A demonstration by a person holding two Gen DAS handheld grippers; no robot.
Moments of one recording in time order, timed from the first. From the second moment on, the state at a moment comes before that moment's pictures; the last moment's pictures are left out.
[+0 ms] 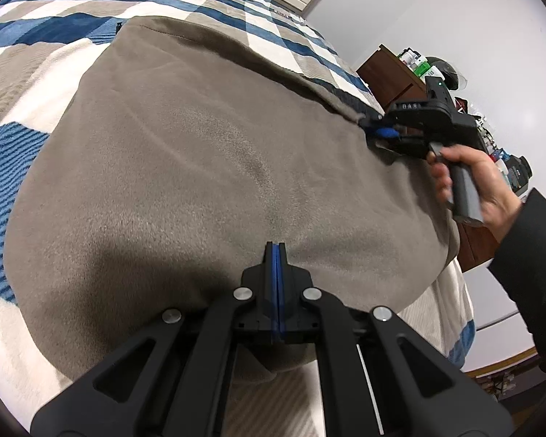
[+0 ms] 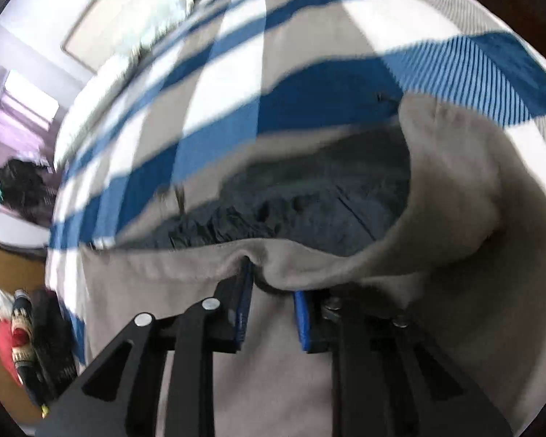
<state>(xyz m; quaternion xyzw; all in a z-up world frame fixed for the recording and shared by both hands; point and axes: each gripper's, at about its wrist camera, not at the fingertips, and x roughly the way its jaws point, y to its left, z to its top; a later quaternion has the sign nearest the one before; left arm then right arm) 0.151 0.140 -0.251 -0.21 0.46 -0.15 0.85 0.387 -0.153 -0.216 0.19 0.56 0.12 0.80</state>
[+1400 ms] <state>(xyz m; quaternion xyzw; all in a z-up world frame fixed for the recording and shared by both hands) 0.151 0.163 -0.245 -0.22 0.45 -0.12 0.86 0.086 -0.277 -0.245 0.43 0.44 0.10 0.79</state>
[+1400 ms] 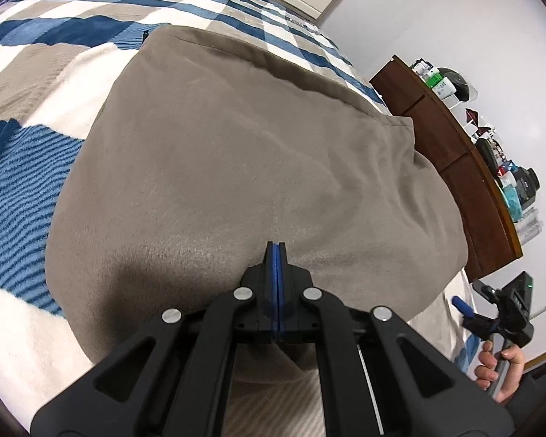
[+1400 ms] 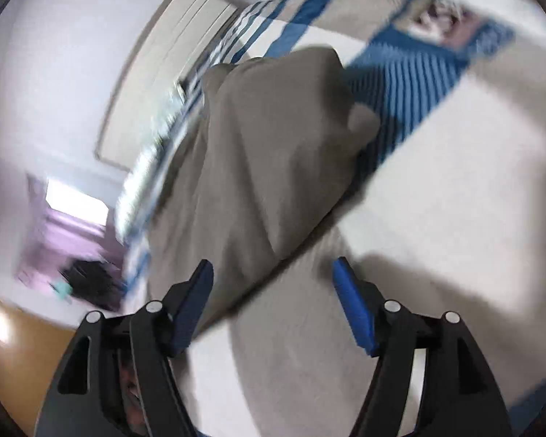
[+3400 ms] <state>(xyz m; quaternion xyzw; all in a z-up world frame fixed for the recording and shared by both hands) 0.030 0.373 -0.162 -0.36 0.33 0.03 0.87 0.120 0.232 -0.204 -0.48 0.37 0.19 0.77</state>
